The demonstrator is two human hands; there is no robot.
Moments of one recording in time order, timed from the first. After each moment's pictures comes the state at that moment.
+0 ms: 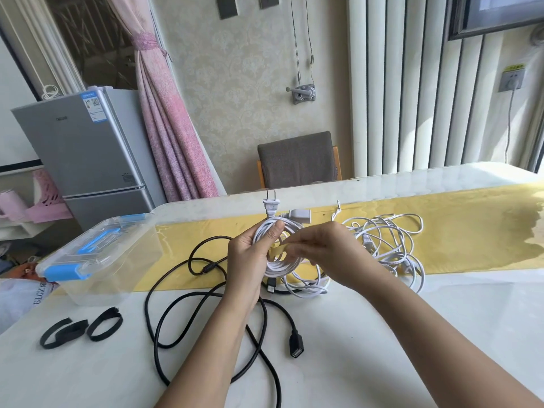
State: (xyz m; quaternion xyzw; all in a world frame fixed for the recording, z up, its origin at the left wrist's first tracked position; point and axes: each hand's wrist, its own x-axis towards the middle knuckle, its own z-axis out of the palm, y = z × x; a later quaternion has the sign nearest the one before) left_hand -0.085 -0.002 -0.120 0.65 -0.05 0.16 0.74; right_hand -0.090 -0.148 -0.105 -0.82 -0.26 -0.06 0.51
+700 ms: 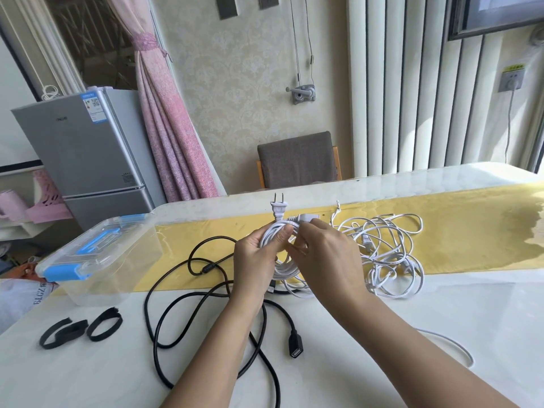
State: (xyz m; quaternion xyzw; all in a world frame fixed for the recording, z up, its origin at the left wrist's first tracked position) left_hand -0.087 -0.010 -0.124 0.69 -0.07 0.18 0.69; right_hand -0.095 -0.122 -0.125 -0.85 -0.15 -0.42 0.28
